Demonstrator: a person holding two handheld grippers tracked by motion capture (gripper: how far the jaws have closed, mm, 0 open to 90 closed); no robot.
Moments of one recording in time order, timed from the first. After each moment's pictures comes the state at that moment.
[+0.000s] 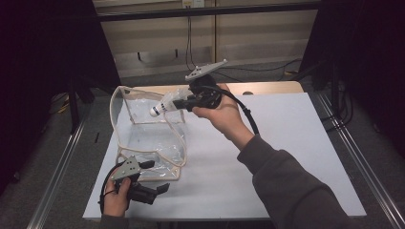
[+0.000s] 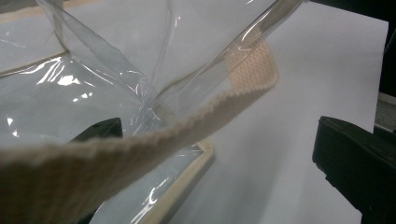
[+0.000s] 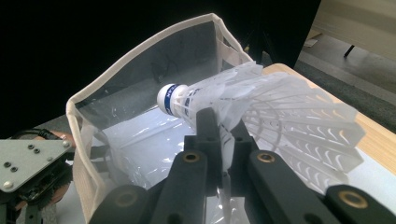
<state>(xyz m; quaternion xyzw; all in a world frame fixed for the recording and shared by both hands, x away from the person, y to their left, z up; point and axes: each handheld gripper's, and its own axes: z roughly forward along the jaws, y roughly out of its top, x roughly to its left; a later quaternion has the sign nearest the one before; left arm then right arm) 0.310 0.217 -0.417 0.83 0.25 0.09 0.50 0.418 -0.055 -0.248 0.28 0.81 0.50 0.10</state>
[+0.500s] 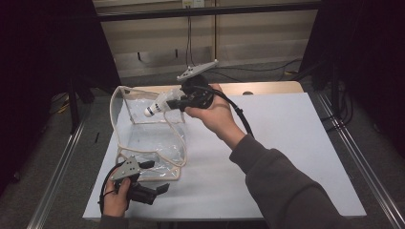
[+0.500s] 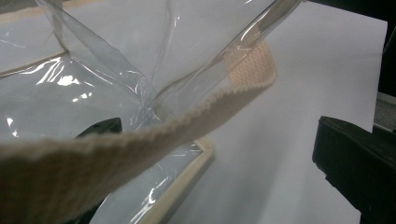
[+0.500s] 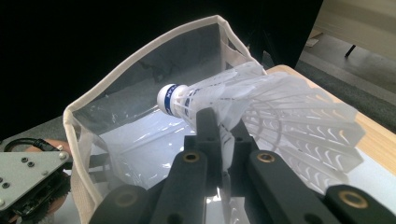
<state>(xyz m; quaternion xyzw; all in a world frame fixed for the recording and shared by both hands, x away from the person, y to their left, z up) 0.309 0.217 -0.417 0.83 0.25 0.09 0.50 0.420 -0.038 -0.248 0.28 0.82 0.49 0.10</state>
